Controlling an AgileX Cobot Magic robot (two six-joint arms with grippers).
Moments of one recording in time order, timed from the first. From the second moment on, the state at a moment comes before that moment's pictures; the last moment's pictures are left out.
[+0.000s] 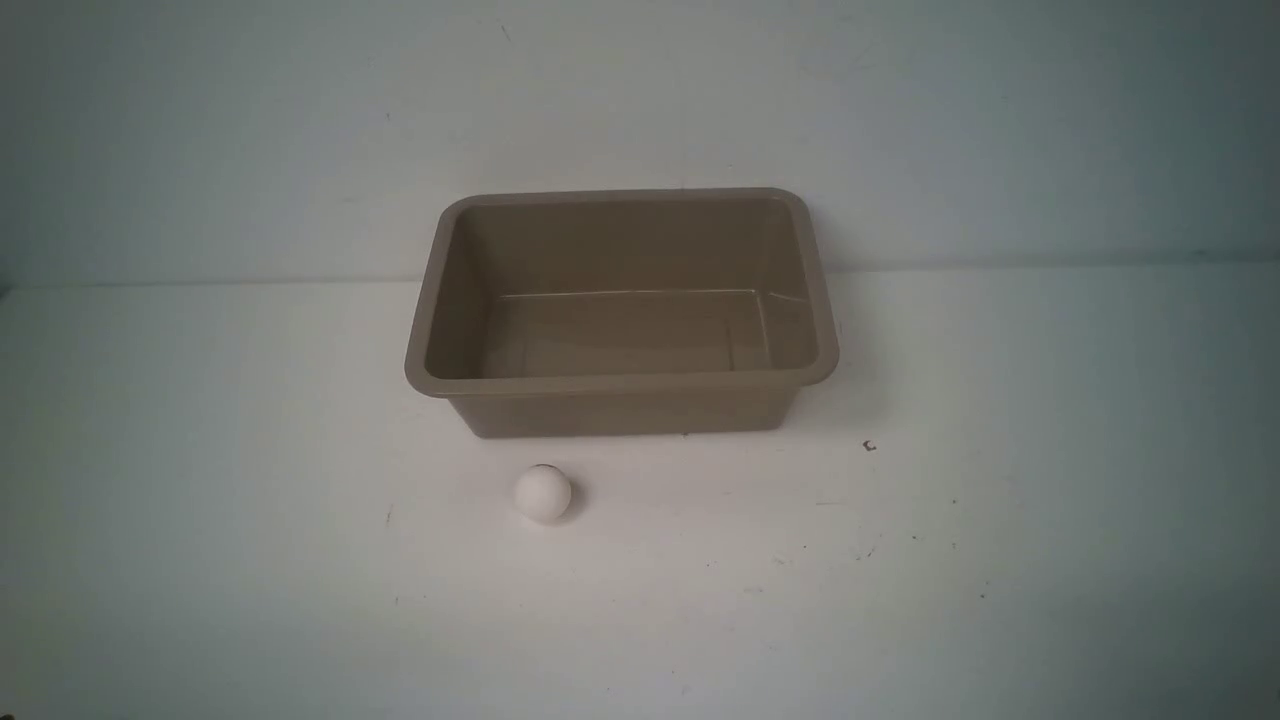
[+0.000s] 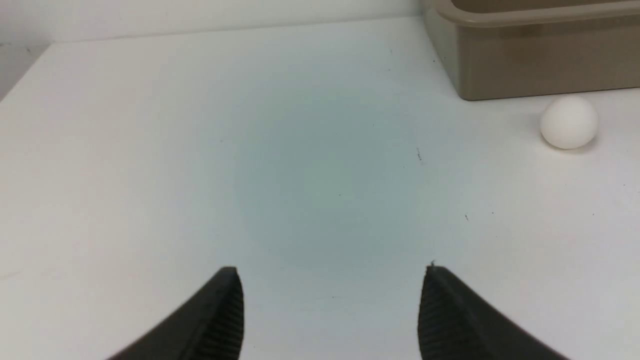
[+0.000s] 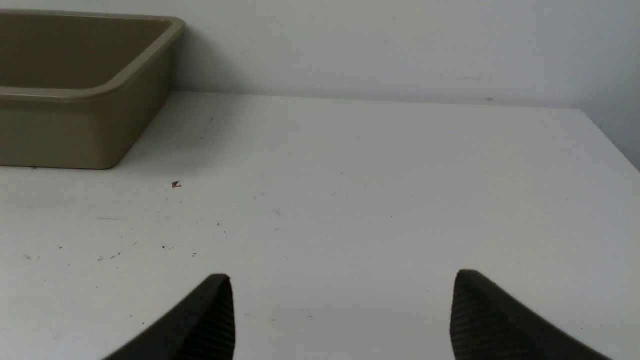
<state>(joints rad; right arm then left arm) -0.03 -0.01 0.02 0.16 0.39 -0.20 0.02 -0.01 0.02 -0.13 0.41 0.12</state>
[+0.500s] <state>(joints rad) -0.03 -0.01 0.02 0.16 0.39 -0.20 0.02 -0.01 0.03 -0.12 0.37 0.13</state>
